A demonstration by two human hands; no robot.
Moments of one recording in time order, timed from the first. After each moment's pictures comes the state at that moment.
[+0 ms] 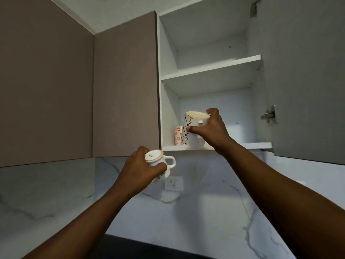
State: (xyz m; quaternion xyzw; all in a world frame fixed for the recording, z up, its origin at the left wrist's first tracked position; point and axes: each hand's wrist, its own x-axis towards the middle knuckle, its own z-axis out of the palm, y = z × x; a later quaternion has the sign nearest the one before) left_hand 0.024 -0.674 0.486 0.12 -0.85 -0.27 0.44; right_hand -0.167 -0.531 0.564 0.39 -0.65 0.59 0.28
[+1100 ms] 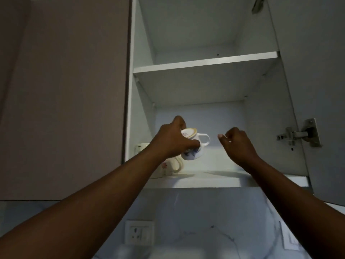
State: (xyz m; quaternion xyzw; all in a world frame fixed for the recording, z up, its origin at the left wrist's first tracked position) left_hand -0.231 -0.704 0.624 -0.08 -0.88 -0.23 0.41; right_hand -0.378 -0.535 0.599 0.18 -0.77 0.42 0.45
